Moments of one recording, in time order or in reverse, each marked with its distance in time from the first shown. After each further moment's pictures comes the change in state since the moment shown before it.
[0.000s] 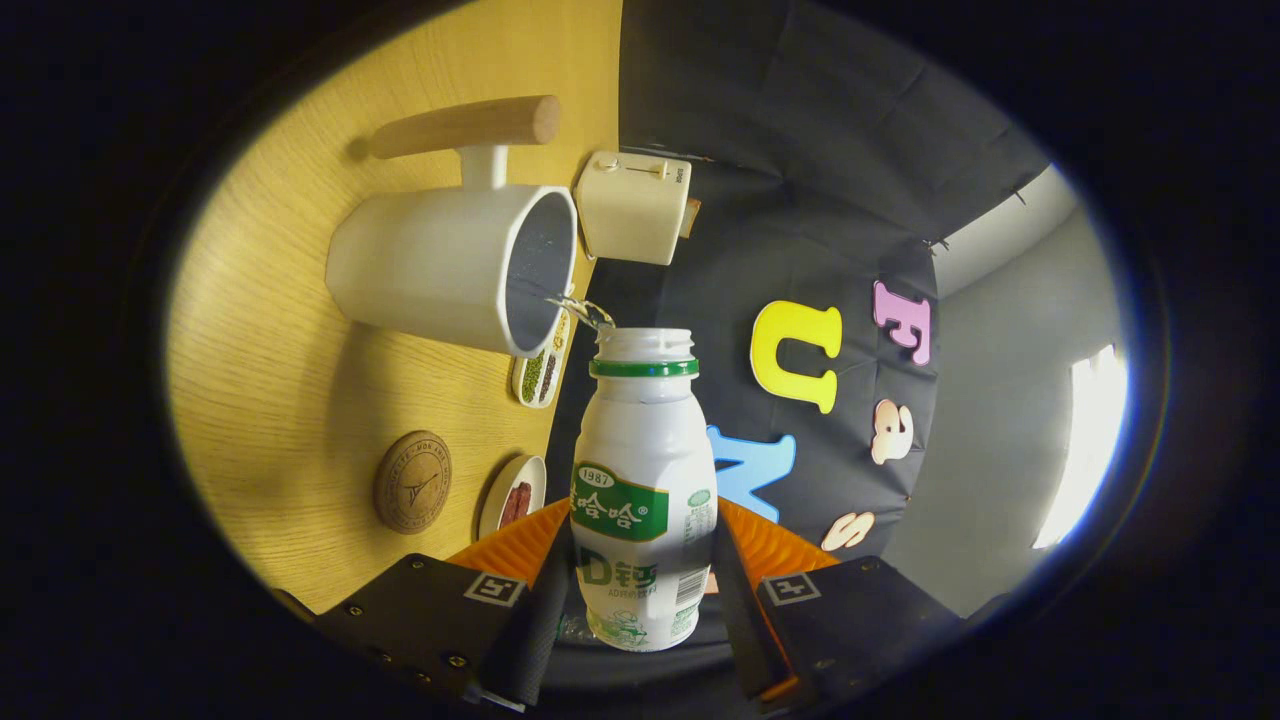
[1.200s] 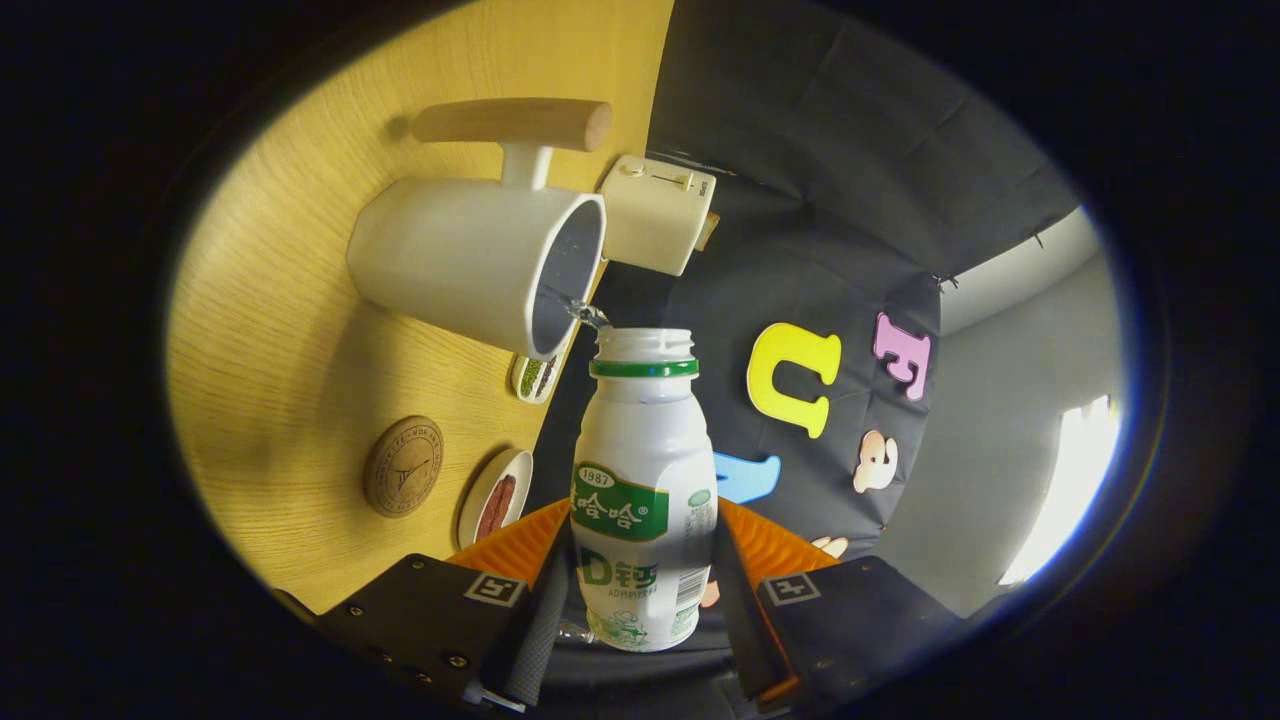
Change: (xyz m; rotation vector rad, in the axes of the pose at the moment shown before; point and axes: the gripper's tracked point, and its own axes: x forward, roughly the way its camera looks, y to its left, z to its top) arm -0.001 -0.004 0.005 -0.126 -0.020 -0.019
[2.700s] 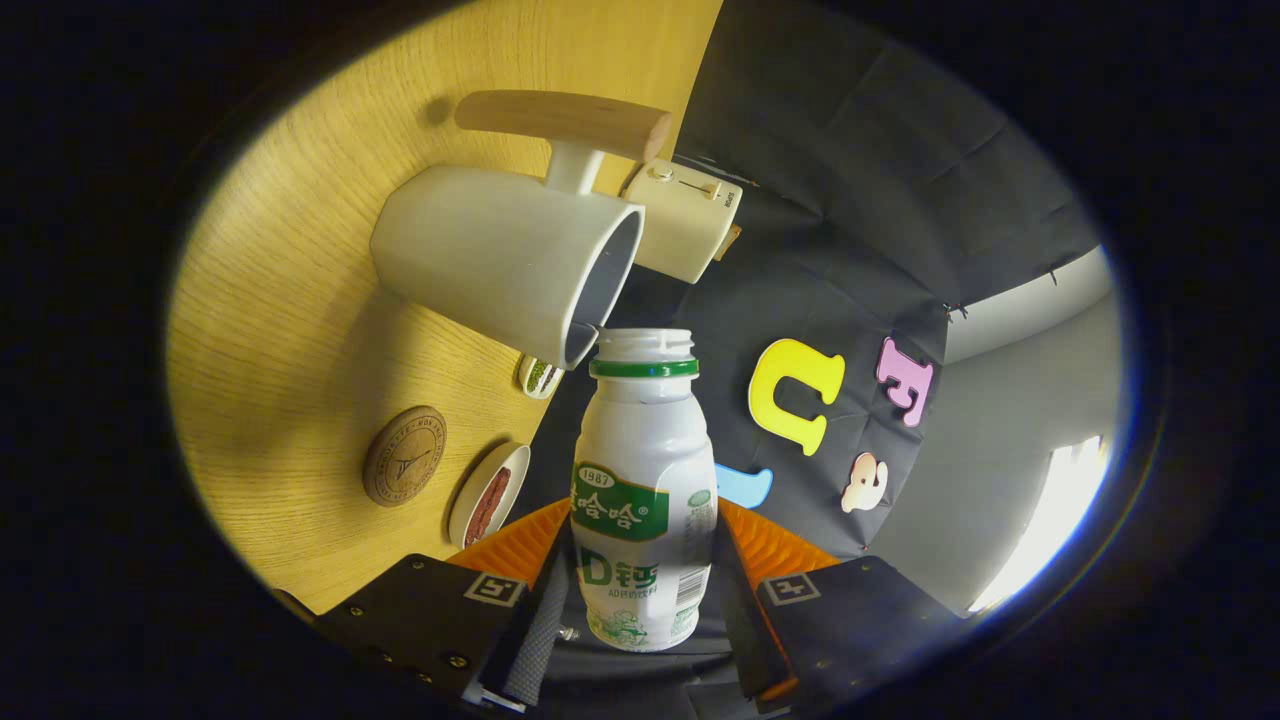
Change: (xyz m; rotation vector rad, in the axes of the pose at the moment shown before) arm 0.004 0.005 0.006 -0.092 0.001 0.000
